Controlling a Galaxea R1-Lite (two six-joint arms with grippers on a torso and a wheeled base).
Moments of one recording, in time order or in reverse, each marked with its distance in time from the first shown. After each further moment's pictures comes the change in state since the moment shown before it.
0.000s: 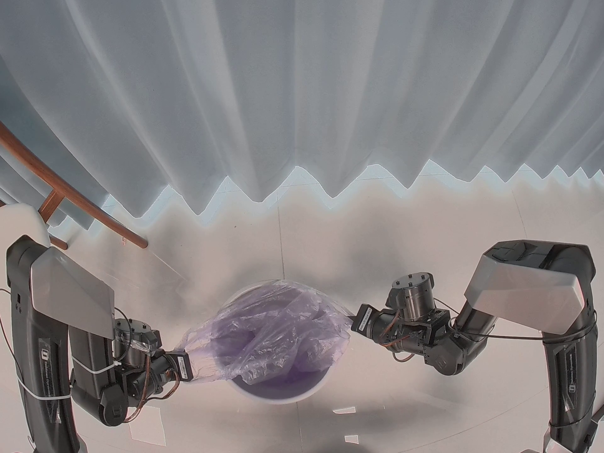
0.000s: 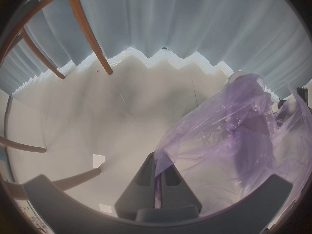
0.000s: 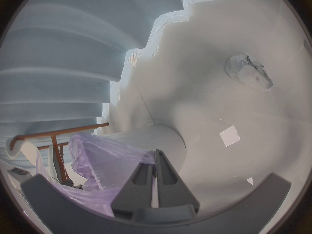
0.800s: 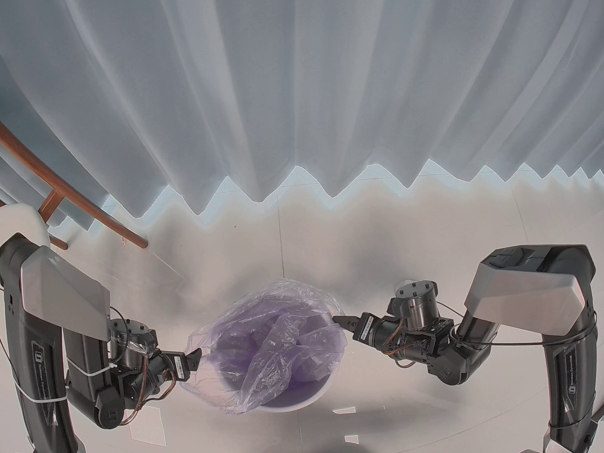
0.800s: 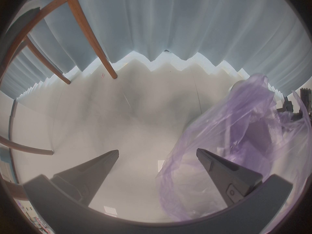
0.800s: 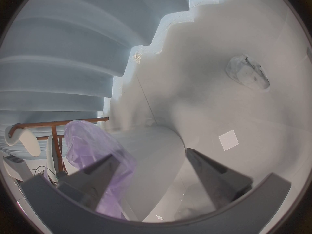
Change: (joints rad) left arm -0.021 -0.043 0.037 -0.001 0.071 0.013; right arm 0.015 -0.003 0.080 -0.094 0.000 -0.046
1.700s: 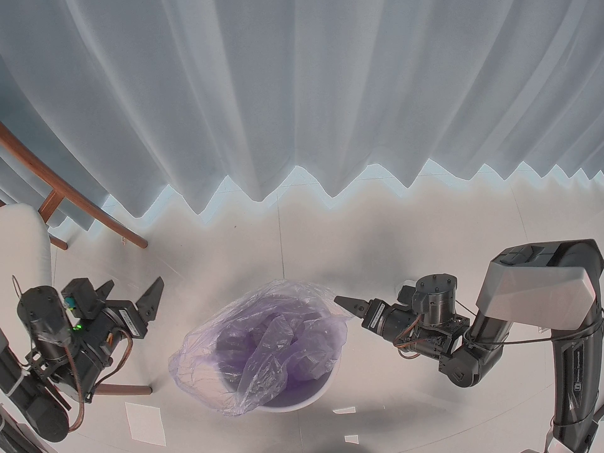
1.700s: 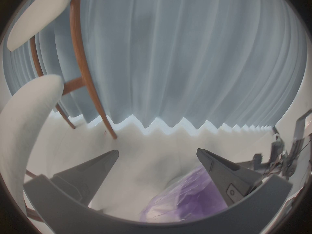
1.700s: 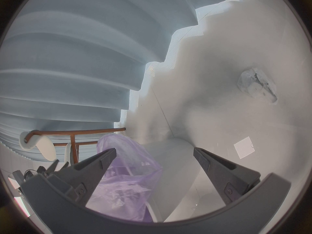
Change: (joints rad) left arm -0.052 -0.612 0.100 0.003 0.072 0.030; right arm -0.024 -0.040 0.090 -0.229 0.050 0.034
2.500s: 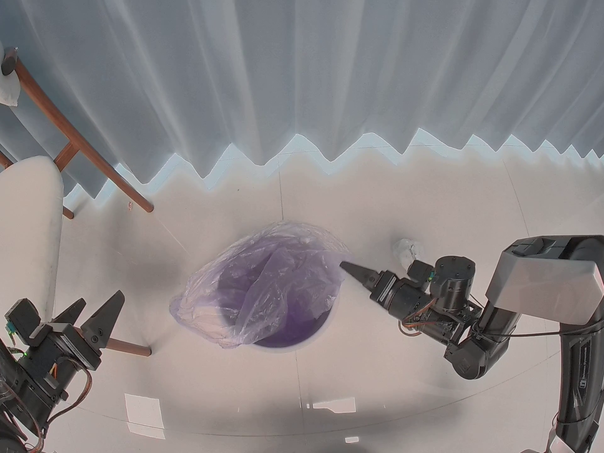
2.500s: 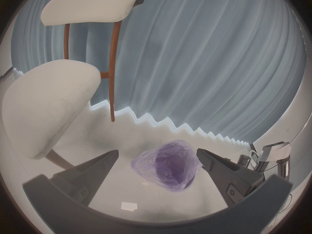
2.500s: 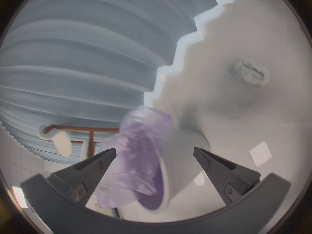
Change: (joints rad) left arm -0.098 -0.605 0.000 0.544 -0.011 -0.192; right arm -0.026 -0.038 -0.011 -0.163 0.033 0.038
